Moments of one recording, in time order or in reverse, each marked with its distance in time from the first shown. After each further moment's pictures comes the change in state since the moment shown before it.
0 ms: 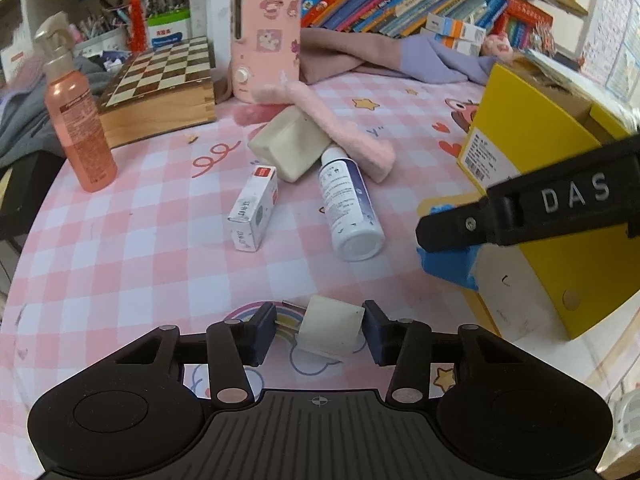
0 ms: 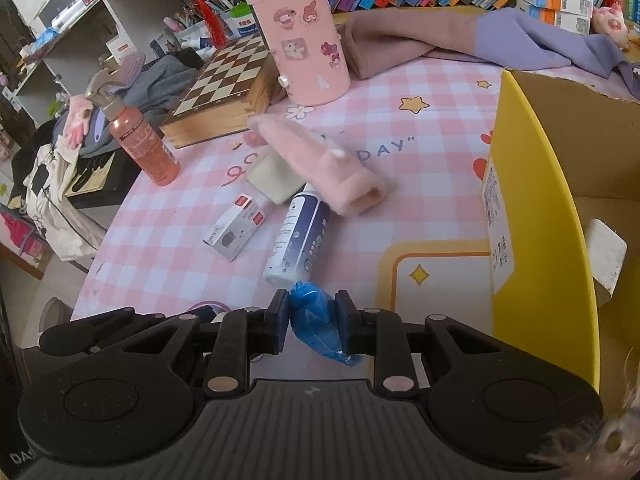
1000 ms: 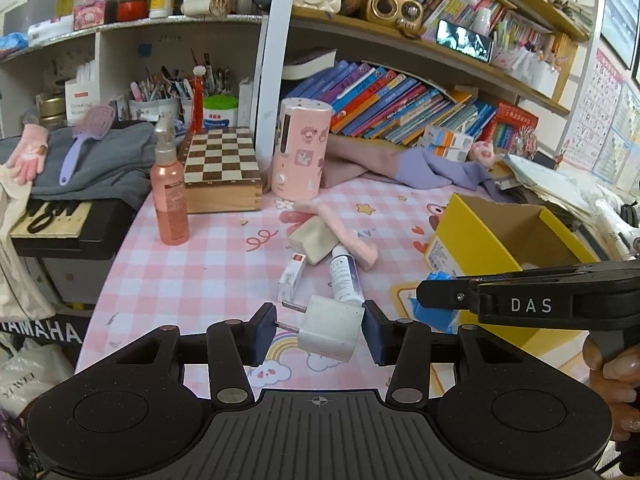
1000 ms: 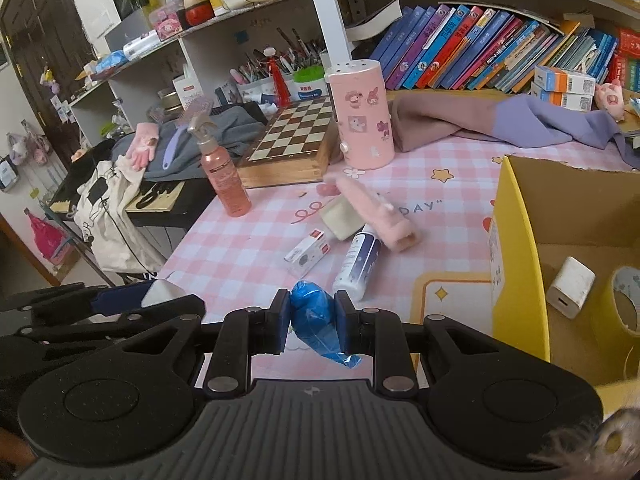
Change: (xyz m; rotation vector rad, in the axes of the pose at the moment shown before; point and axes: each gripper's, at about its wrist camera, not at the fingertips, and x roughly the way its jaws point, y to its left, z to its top) left arm -0.144 0.014 -0.013 -0.089 -0.246 -0.016; right arm -0.095 0.045 -0.040 -0.106 -0.200 0.053
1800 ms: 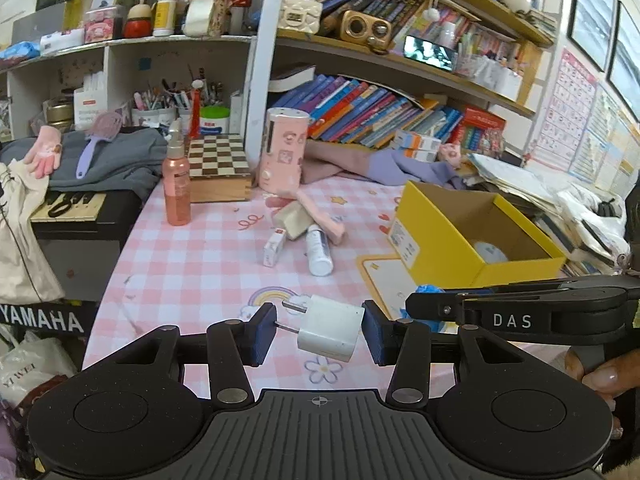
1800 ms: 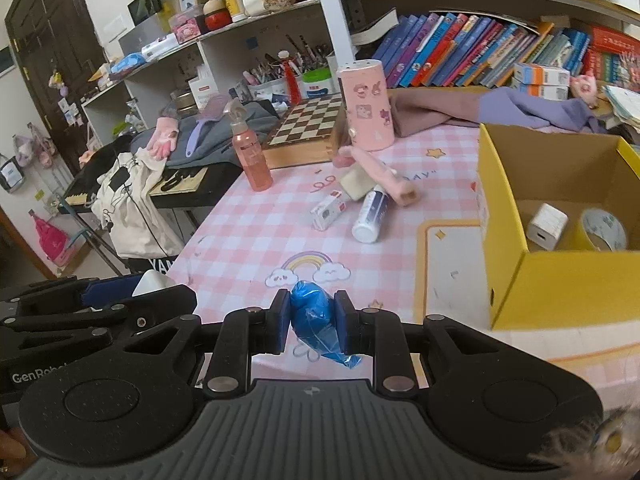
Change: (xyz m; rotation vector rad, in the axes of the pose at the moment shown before) left arm -0.081 -0.017 -0.050 0.025 -0.034 -0.048; right arm -0.070 0.036 -0.070 0.016 -0.032 -0.015
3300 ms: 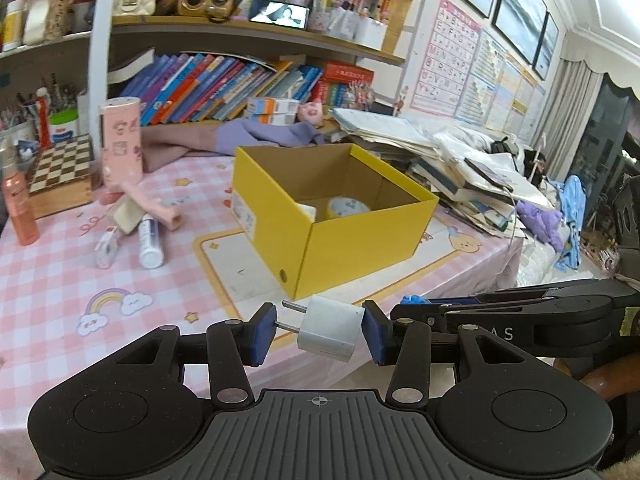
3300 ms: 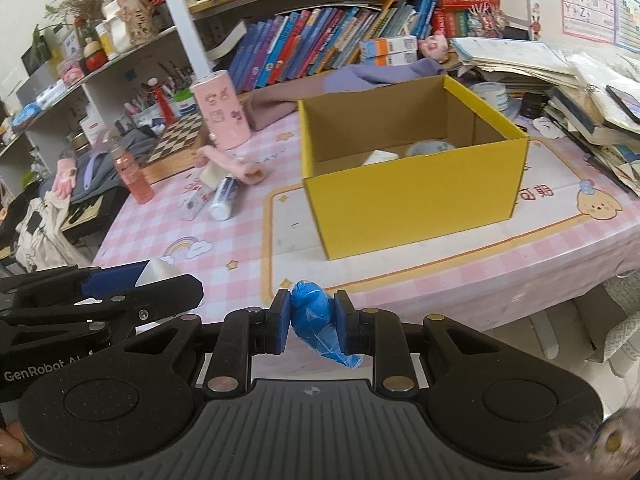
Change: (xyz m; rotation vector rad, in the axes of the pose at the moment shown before) left arm 0.035 -0.106 -0.007 0.187 0.086 -0.323; right arm -0.084 -0.080 -0.057 0.224 -0.032 -0.270
